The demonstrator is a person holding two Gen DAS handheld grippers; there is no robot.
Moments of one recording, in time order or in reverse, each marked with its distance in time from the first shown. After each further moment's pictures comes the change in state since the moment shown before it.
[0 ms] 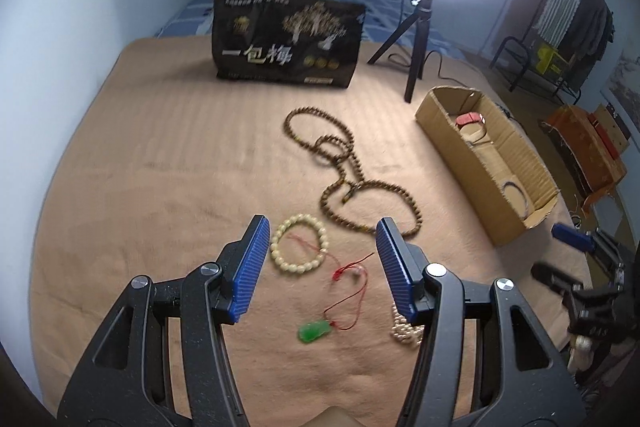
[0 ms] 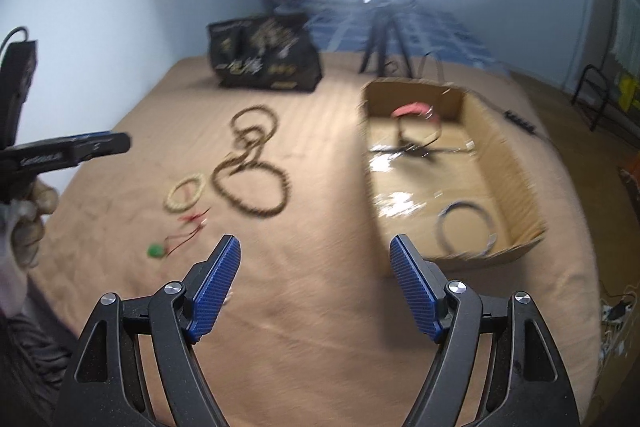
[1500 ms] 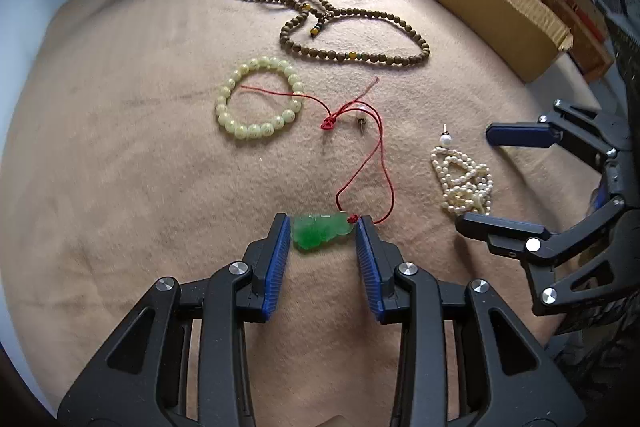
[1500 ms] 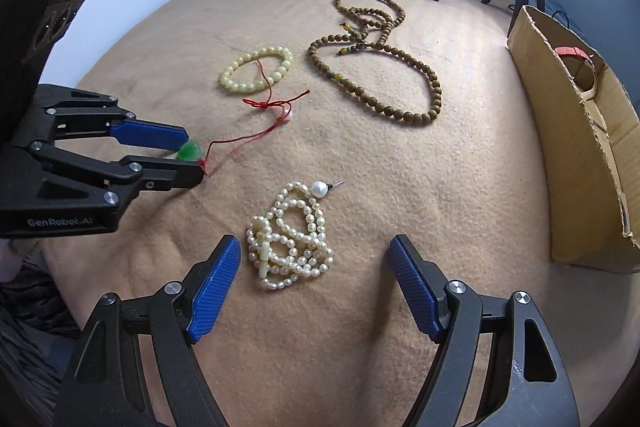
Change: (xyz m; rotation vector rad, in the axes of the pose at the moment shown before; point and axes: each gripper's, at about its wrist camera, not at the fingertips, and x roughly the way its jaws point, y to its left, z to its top) left arm 0.073 -0.004 -0.087 0.276 0.281 -0.039; right arm 0.105 0.080 -0.042 -0.220 0.248 0.135
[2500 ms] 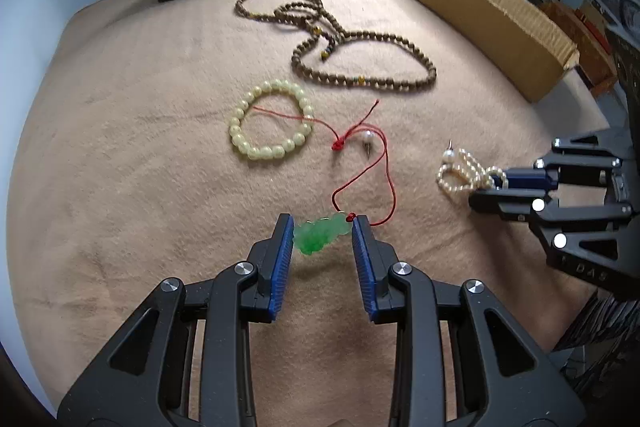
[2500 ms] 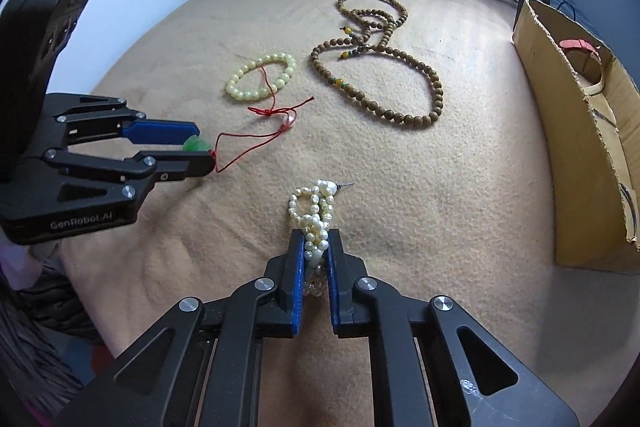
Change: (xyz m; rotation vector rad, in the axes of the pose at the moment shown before) left arm -0.011 -0.001 0.006 -0.043 -0.057 0.025; right arm -0.004 -0.009 0.004 0.022 0.001 0.073
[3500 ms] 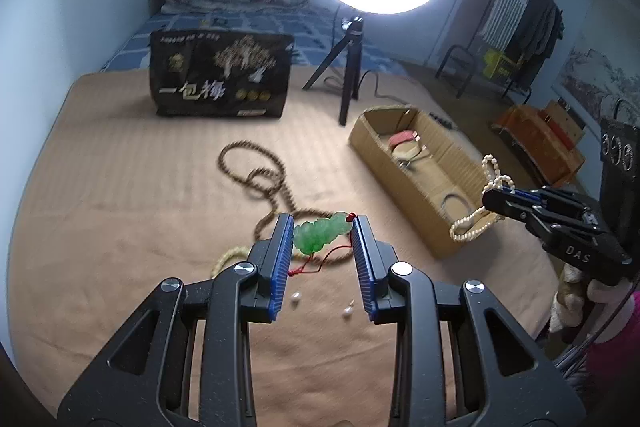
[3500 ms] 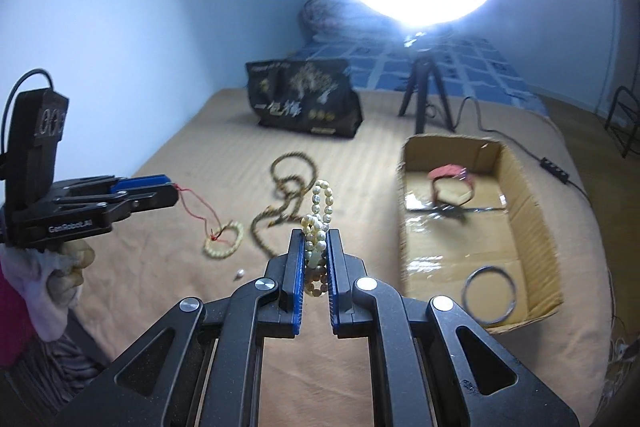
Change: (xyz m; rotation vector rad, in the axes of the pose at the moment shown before) left arm -0.102 -0.007 0.083 -0.134 -0.324 -0.163; right arm -0.146 -0.061 0.037 0.125 -0.371 -0.092
